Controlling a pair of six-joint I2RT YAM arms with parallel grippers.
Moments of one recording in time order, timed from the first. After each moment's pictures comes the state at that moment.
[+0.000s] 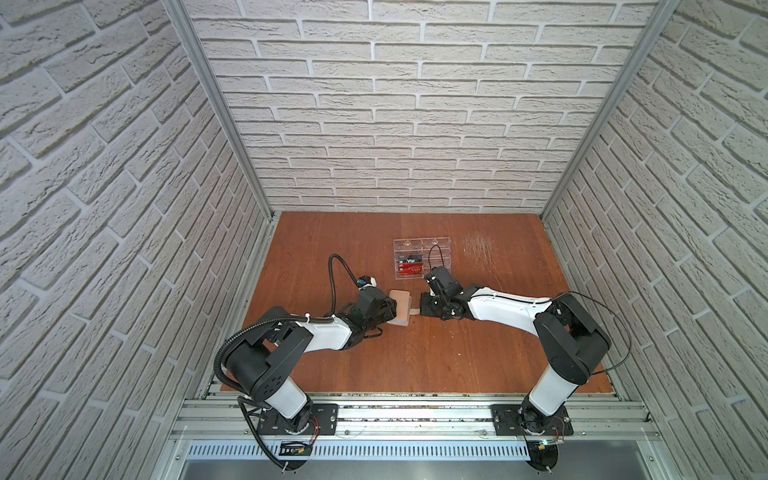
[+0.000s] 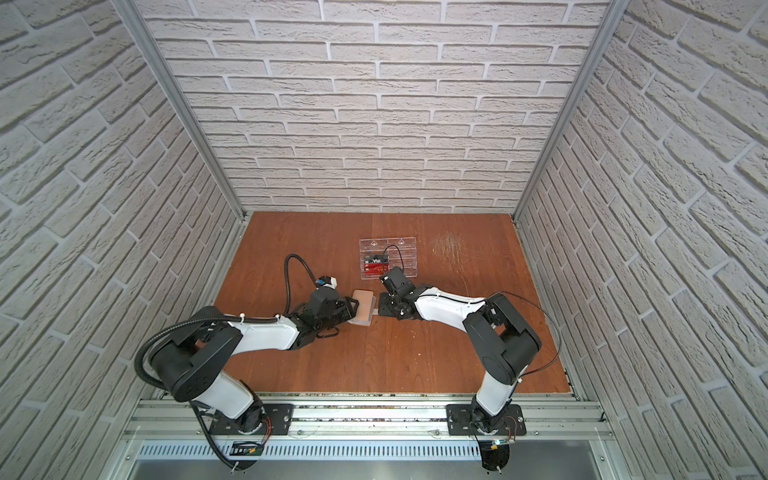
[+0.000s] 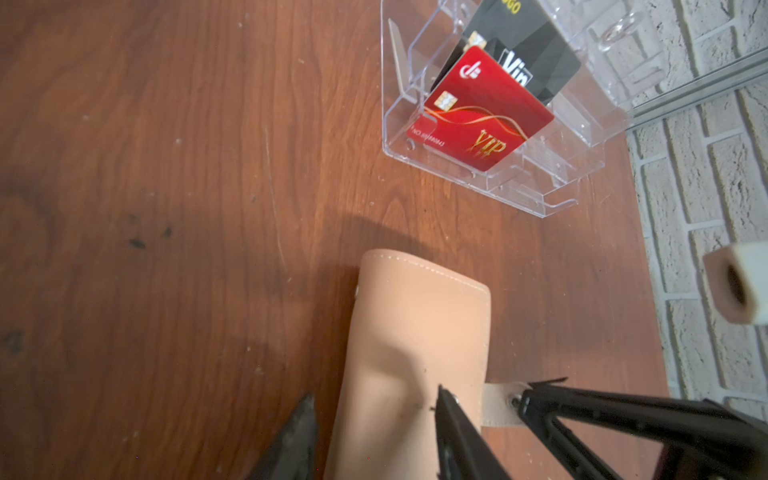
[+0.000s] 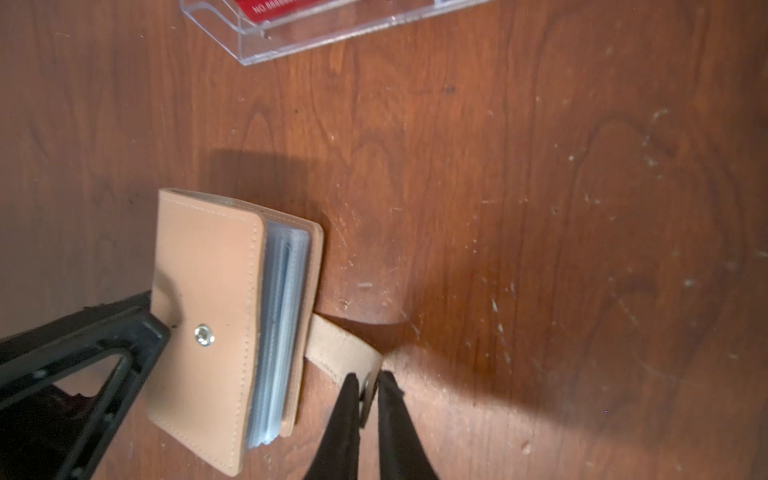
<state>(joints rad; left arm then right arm) -0.69 1.56 0.55 0.33 -0.06 -0.91 0.63 1.72 0.99 -0.31 -0.02 0.73</state>
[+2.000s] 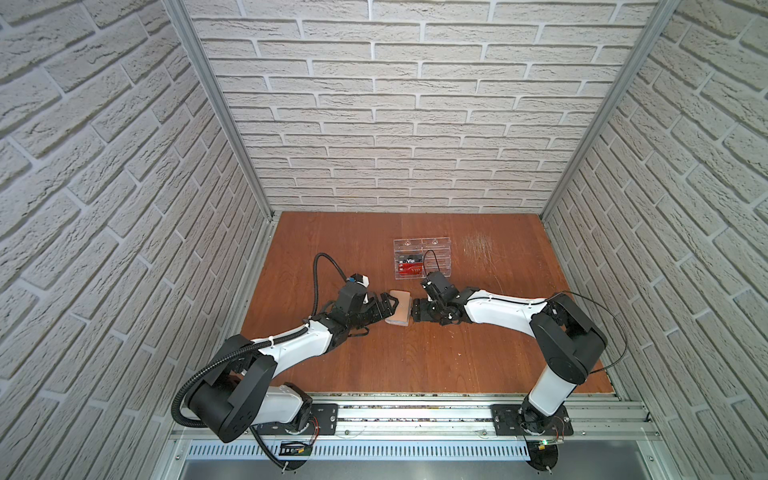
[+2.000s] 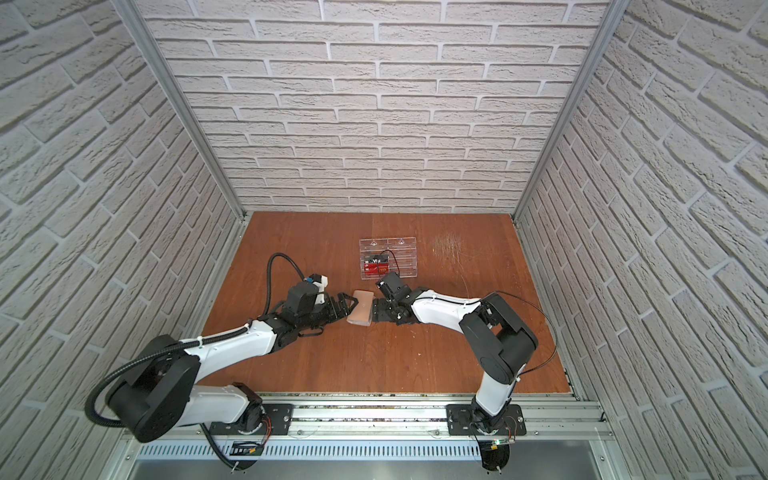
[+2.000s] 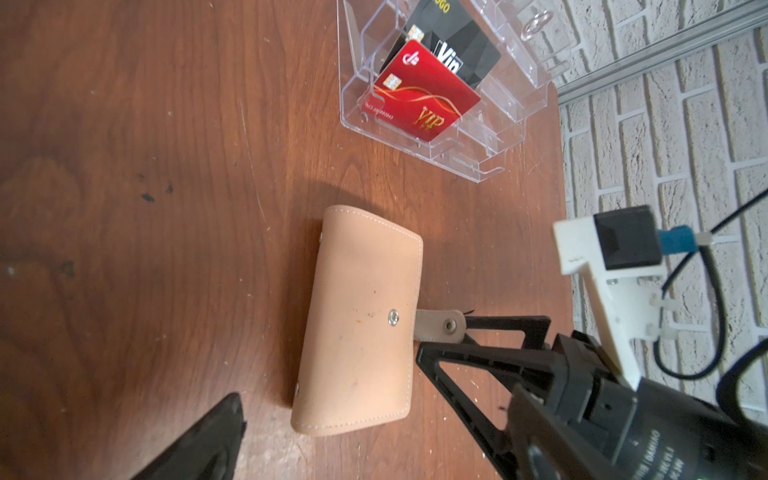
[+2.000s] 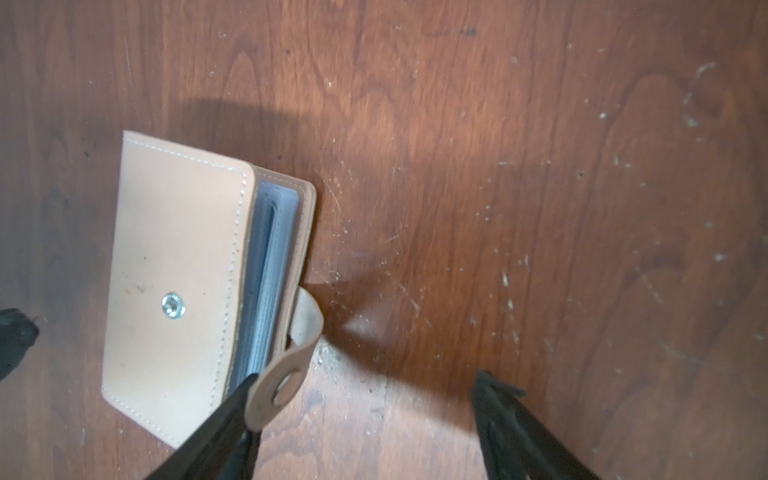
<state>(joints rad) -0.59 1.34 0.52 0.17 0.21 -0.89 0.67 1.74 0.98 -0.34 0.01 0.70</state>
